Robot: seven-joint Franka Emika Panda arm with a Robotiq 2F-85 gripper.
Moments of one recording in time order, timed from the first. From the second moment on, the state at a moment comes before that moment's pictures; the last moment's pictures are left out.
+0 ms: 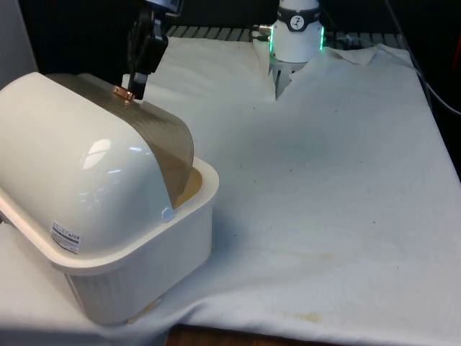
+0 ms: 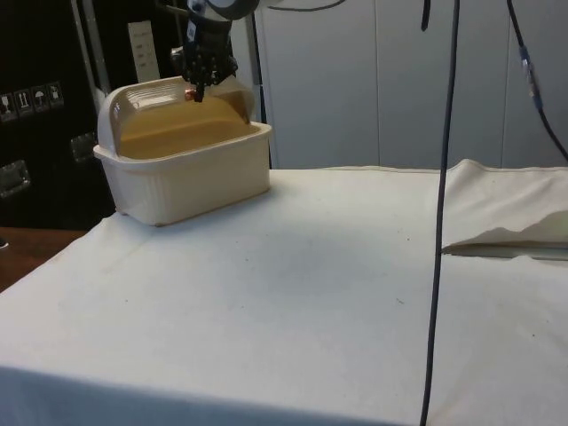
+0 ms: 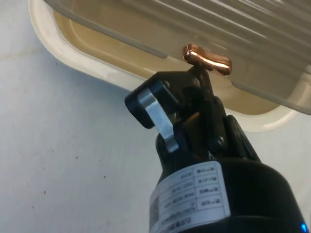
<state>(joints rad) 0.02 0.44 -0.31 -1.79 0.01 2.72 0.77</state>
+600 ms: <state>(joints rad) 0.01 0.47 -0.32 -1.75 0.01 2.75 0.84</state>
